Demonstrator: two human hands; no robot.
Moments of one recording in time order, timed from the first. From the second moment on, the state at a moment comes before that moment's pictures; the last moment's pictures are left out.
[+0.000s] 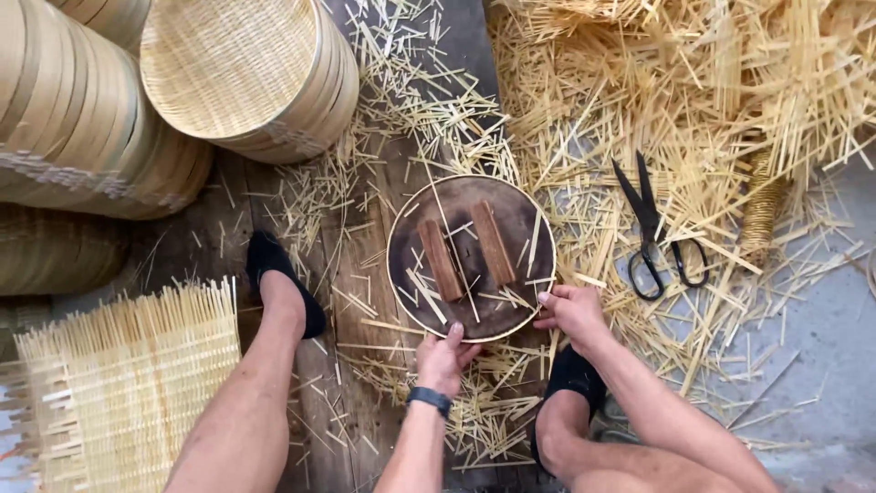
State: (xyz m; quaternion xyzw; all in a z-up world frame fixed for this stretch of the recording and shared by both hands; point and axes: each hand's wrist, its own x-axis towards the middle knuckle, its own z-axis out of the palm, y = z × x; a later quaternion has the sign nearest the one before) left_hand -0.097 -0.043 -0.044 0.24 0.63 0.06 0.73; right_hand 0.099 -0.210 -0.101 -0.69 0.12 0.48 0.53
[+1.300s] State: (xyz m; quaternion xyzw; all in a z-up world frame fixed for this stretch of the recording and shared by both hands) left_hand -0.020 0.130 0.111 0.90 0.28 0.25 0.24; right_hand 0.098 -0.269 -0.062 -0.44 0.16 0.53 0.70
